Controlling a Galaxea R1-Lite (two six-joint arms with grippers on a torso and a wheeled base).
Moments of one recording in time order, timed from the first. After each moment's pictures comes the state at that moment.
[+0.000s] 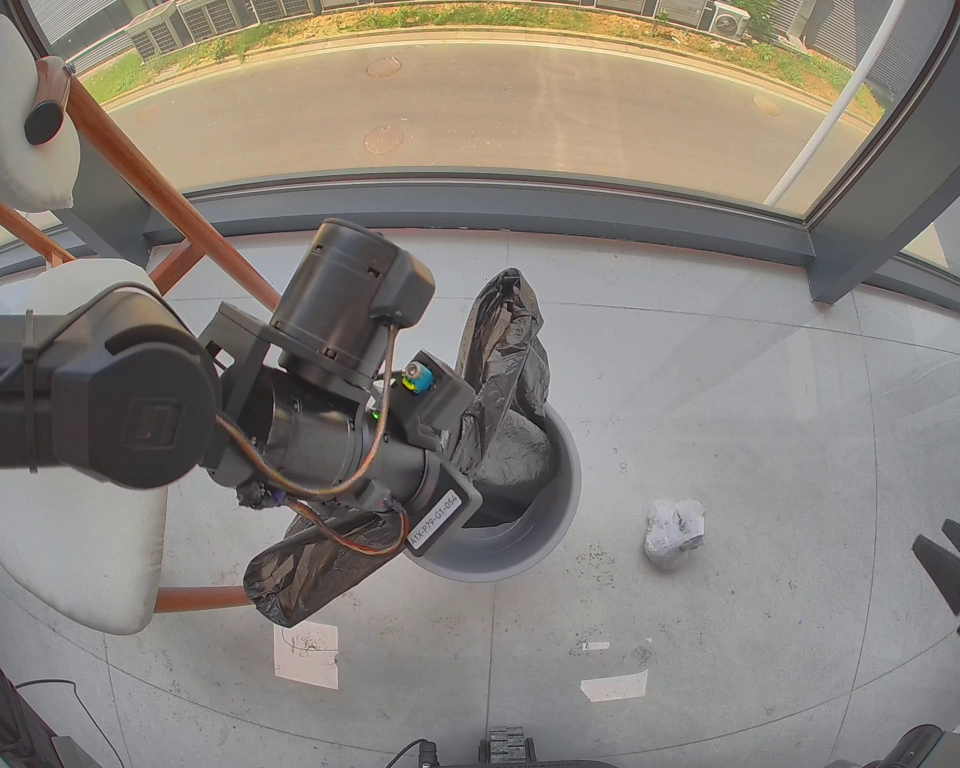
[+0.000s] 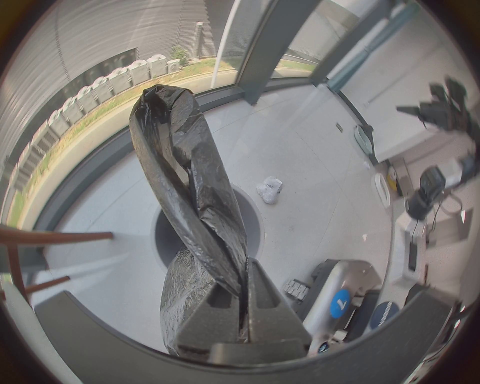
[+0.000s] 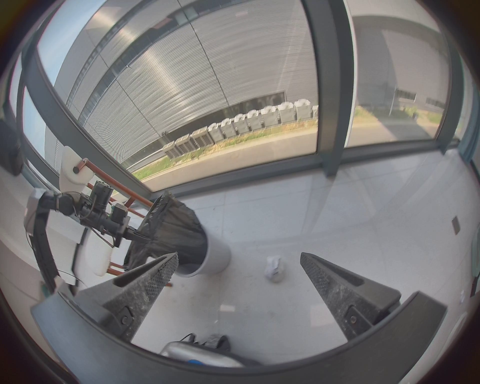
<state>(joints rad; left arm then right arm) -0.73 1.77 -1.34 0.31 0.05 0.34 0.30 0.65 -0.45 0.04 -0.01 0.31</state>
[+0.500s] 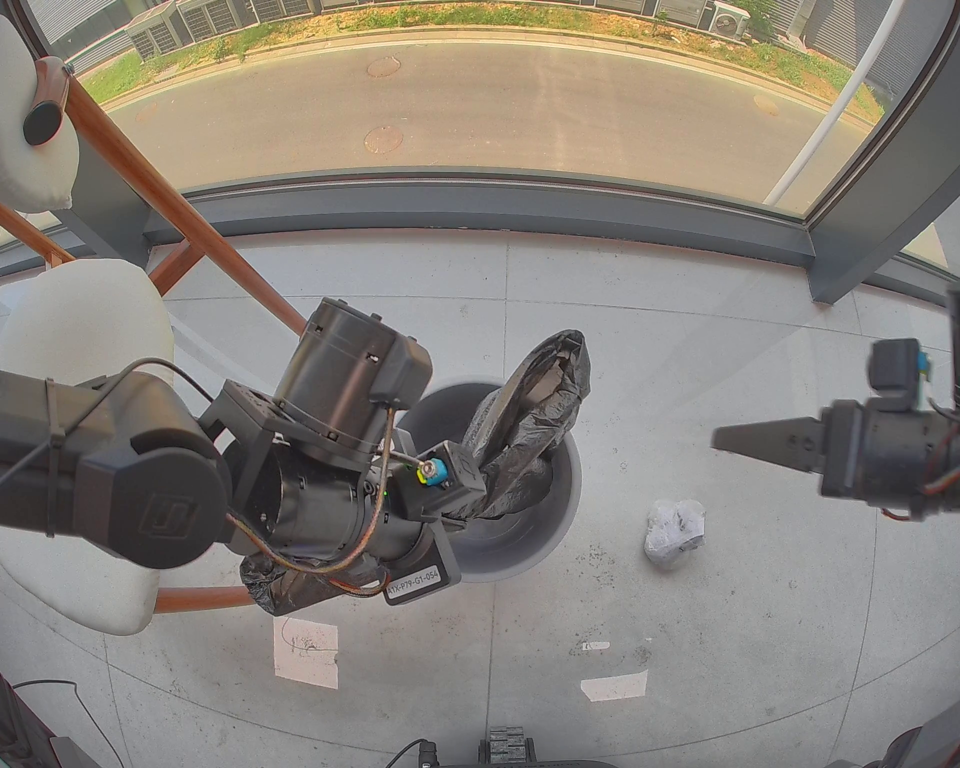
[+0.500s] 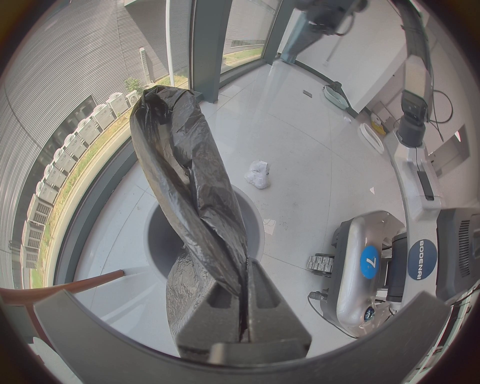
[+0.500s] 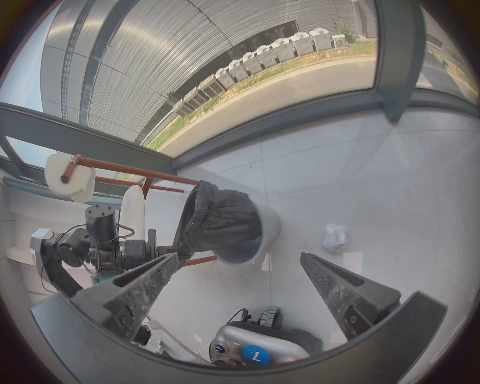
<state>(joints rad) -0.74 1.76 -1.15 0.15 0.07 0.65 0.63 1.39 -0.99 0.10 0.00 0.52</state>
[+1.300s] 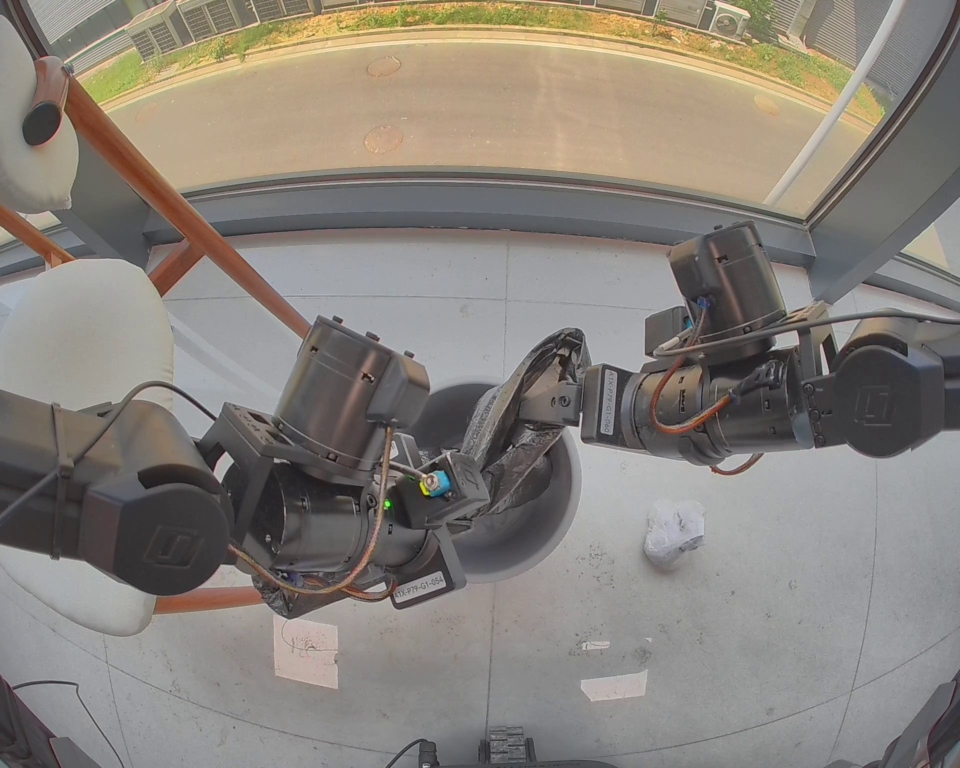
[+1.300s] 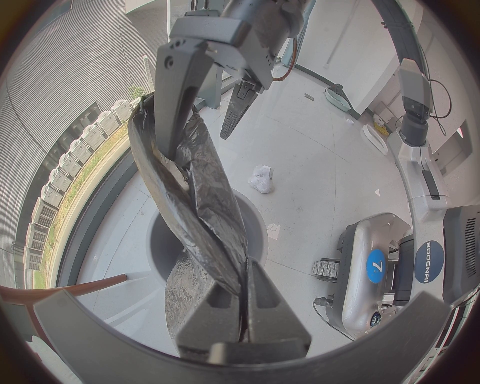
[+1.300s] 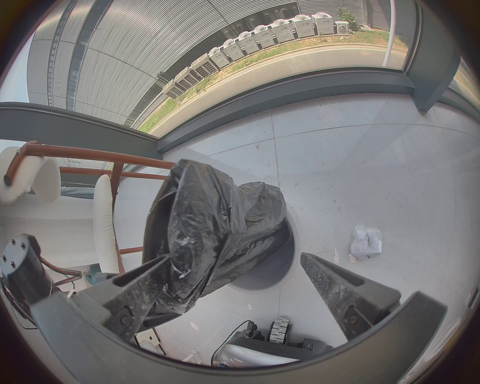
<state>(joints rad) -0.75 1.75 -1.10 0.05 0.08 0.65 0.70 1.85 -1.36 0.13 -0.09 0.56</state>
